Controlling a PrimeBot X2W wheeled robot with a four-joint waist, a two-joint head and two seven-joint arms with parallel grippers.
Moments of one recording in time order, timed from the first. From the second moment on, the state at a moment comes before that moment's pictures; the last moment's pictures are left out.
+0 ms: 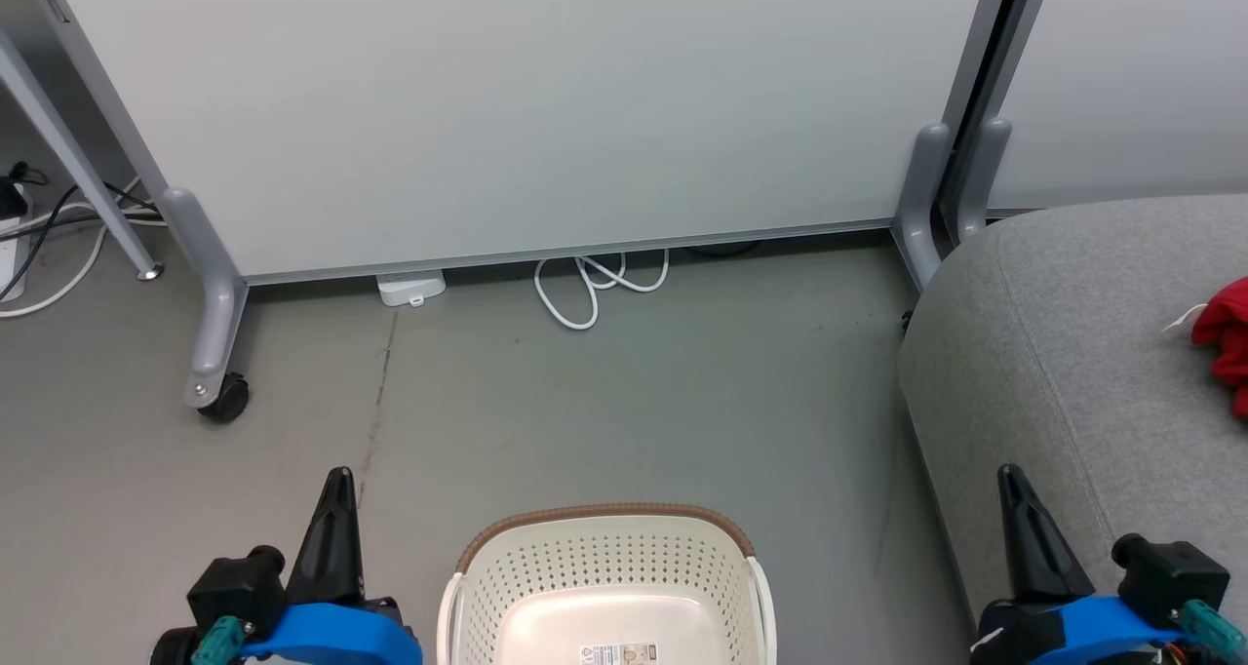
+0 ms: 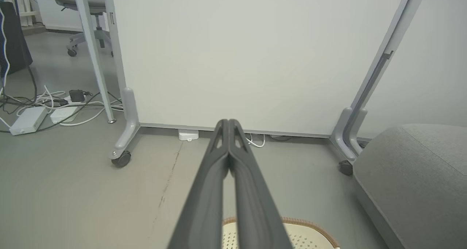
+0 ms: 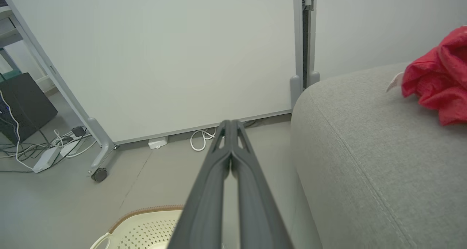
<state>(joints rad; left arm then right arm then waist) -0.02 0.05 -0.03 0.32 -0.21 -0.09 -0.23 -0.01 -0.04 -0.06 0.27 0.22 0.13 -0.23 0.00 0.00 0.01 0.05</state>
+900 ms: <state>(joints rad) -0.04 0.05 0.02 0.29 -0.68 -0.10 -0.12 -0.03 -0.04 -0.08 0.26 0.68 0.13 -0.12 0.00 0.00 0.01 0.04</state>
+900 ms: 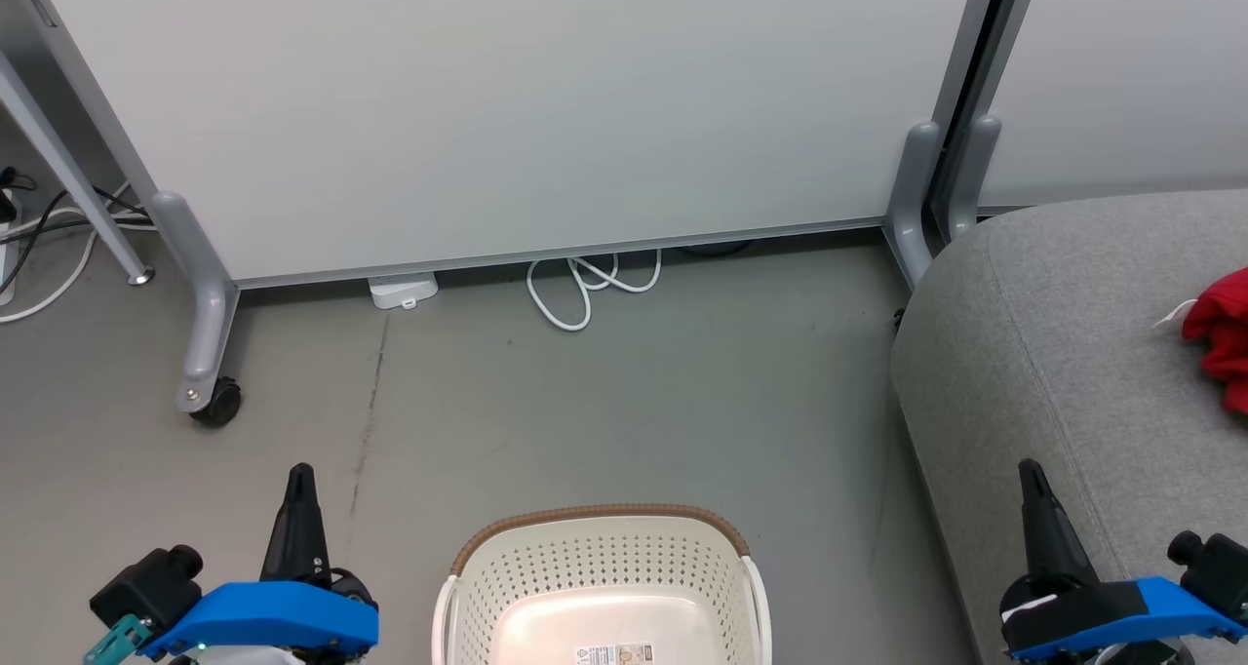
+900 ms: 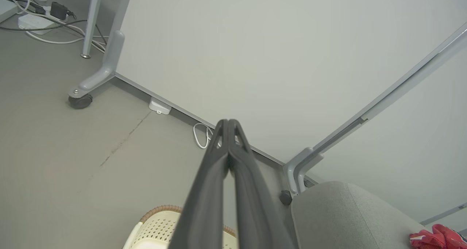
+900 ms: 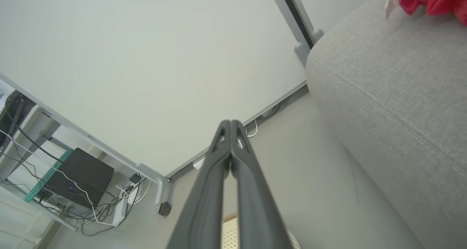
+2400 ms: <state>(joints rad) -0.08 0.05 0.07 0.27 -1.22 -0.11 0.02 -0.07 -0.05 -0.10 0.25 1.22 0.13 0.02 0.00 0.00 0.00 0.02</state>
